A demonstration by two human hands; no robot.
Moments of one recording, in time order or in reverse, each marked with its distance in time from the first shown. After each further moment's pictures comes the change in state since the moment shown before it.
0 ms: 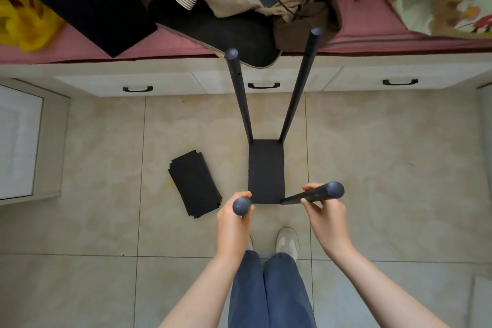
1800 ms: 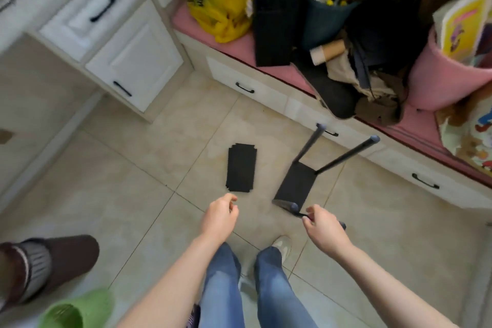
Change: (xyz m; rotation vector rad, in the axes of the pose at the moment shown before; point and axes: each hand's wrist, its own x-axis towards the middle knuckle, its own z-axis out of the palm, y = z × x) left_hand -0.217 0.007 -0.181 0.276 0.200 -0.131; right_hand -0.167 -0.148 -0.039 -0.882 -0.538 -0.233
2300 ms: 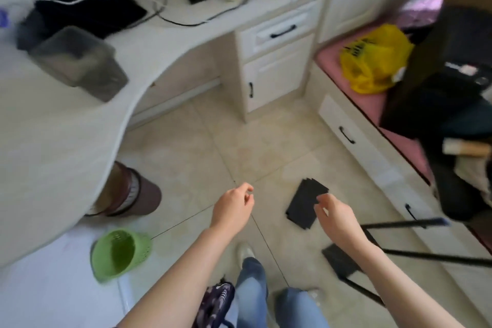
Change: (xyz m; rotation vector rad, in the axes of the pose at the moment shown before) left_hand -0.072 -0.166 -0.201 -0.187 0.405 -0.136; right_hand -0.051 -0.292 0.046 -0.237 0.000 -0.506
